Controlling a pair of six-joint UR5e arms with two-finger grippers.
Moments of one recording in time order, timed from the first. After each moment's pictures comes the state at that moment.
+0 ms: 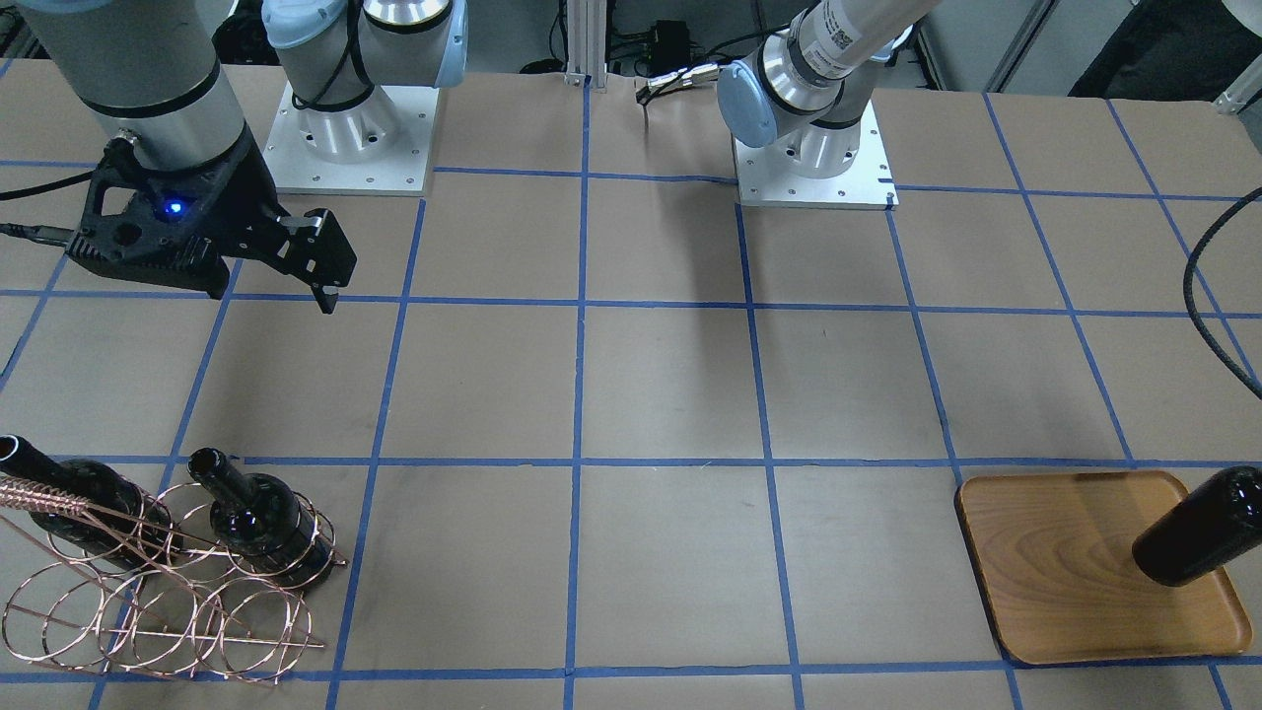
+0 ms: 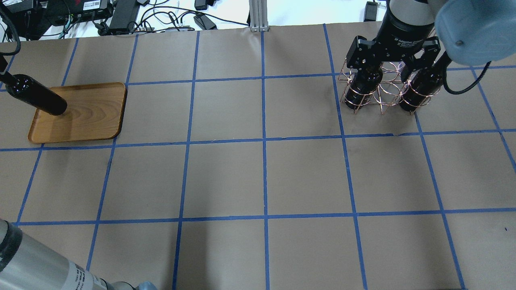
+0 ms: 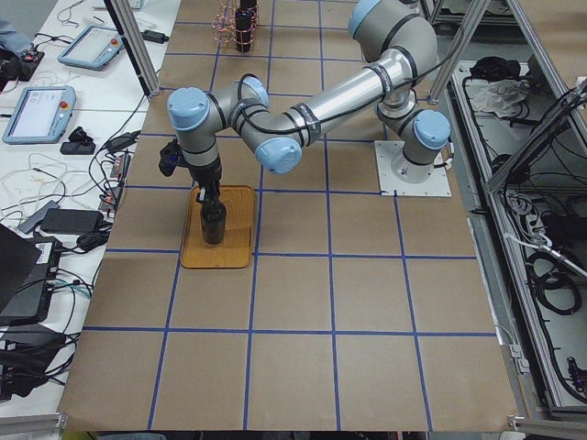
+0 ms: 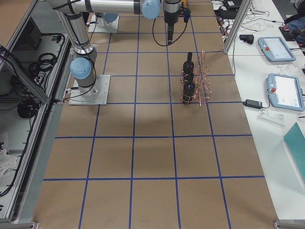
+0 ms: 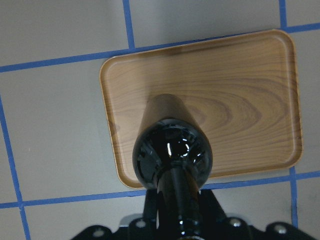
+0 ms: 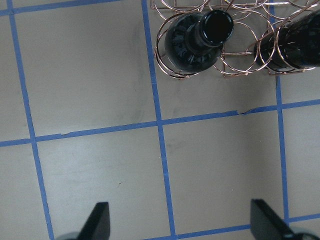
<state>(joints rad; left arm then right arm) -0.96 -2.06 -1.17 -1.45 1.58 0.72 1.57 -1.51 1.54 -1.65 -1.61 0.12</state>
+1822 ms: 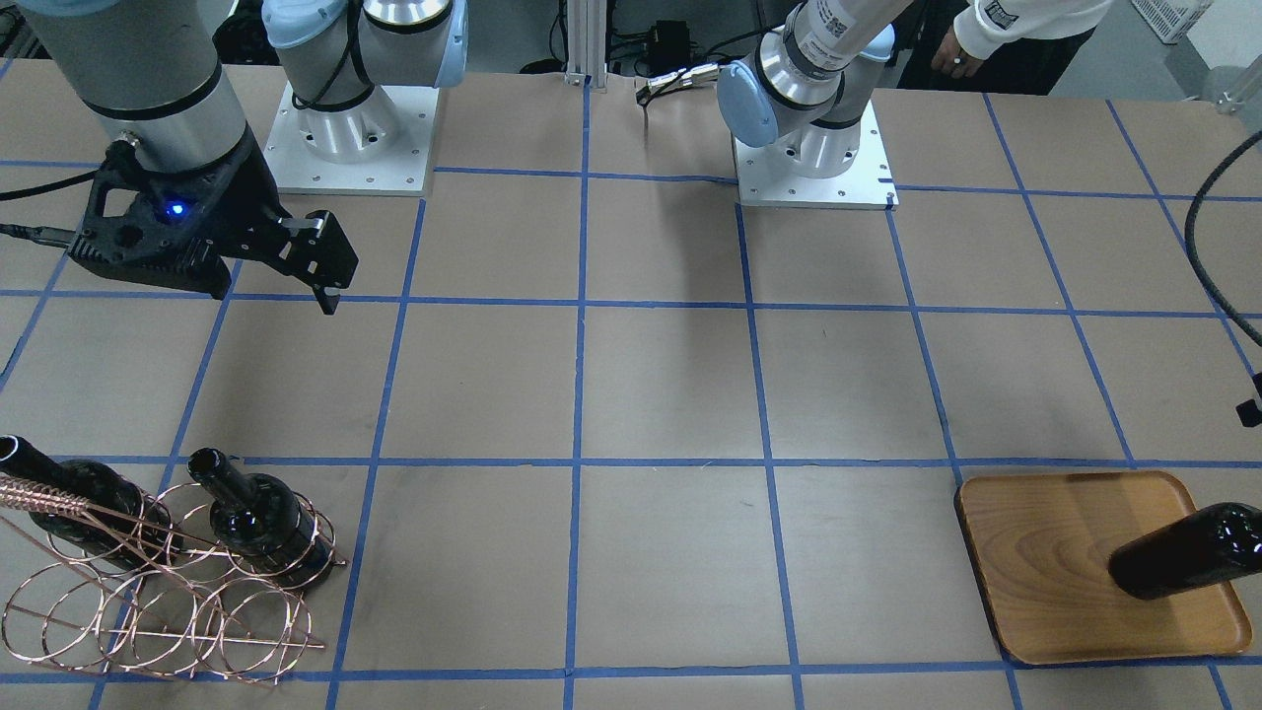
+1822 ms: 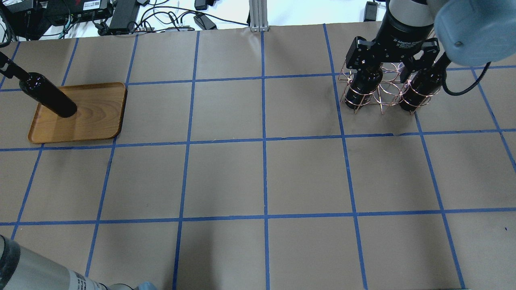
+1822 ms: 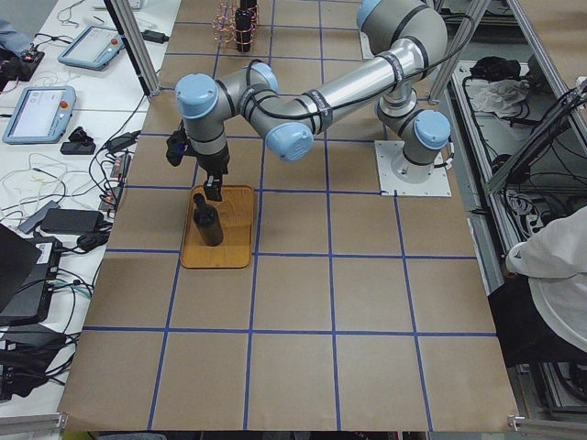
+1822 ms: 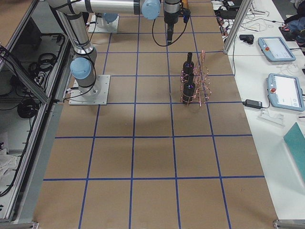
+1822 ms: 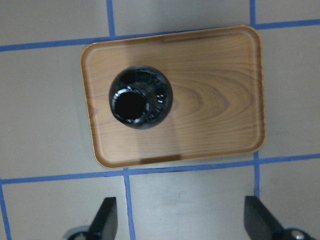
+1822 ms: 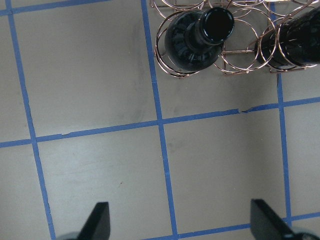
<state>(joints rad) -0.97 -1.93 -1.21 -1.56 1.55 0.67 1.57 -1.51 1.55 -1.65 -1.60 0.13</state>
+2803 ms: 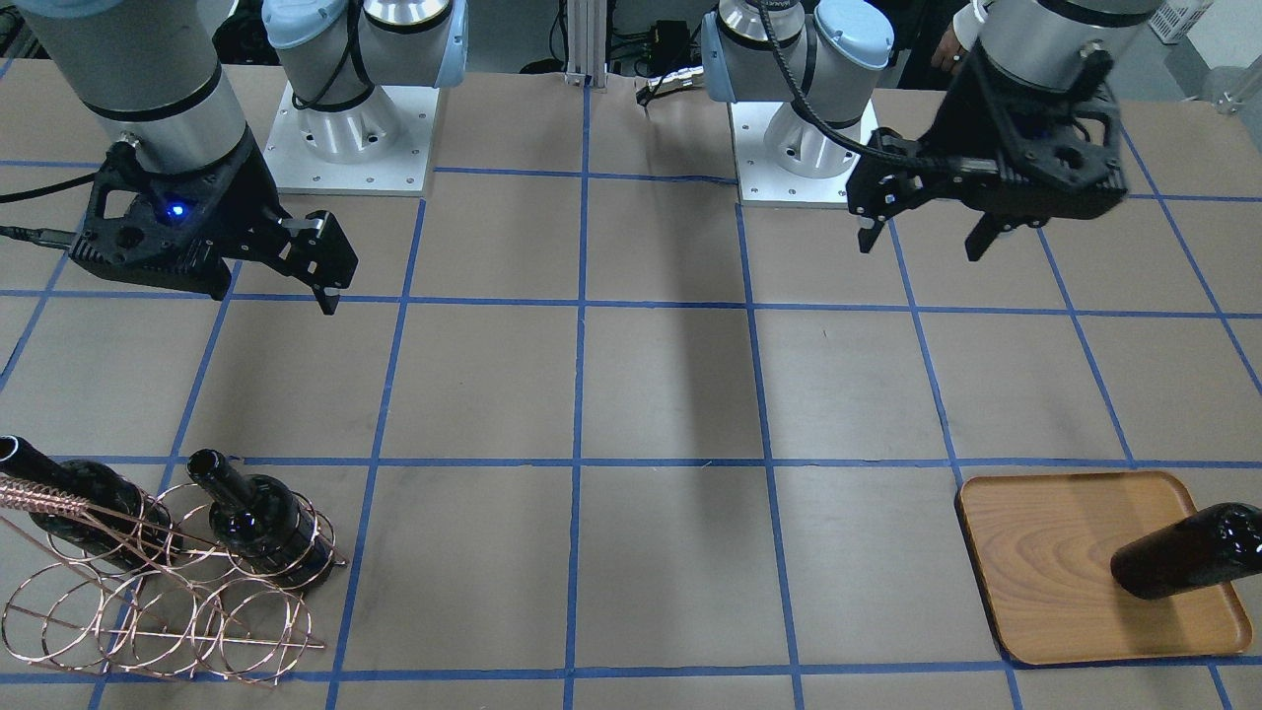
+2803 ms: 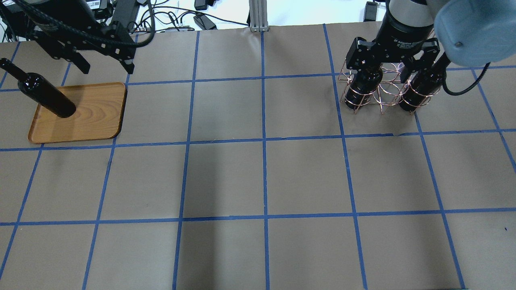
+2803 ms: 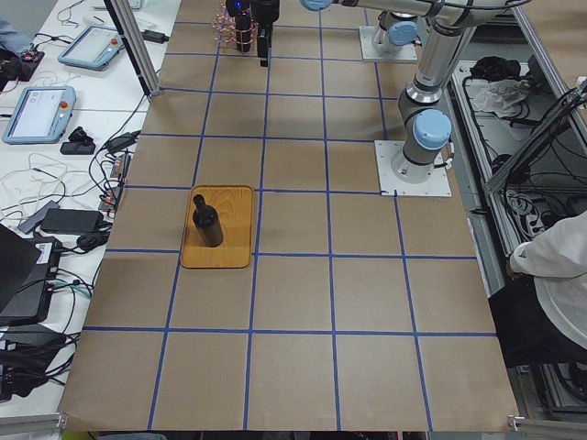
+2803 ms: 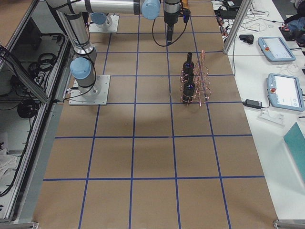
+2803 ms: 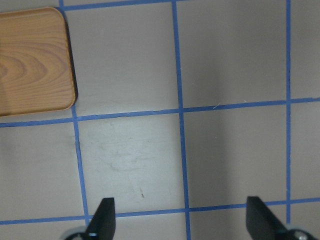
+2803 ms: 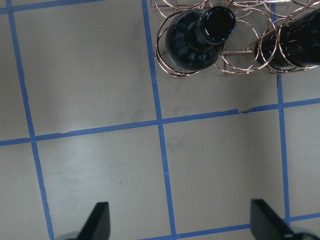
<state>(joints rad) -1.55 -1.59 -1.41 -1.68 1.58 0.10 1.57 -1.51 1.55 -1.65 -1.61 0.12</state>
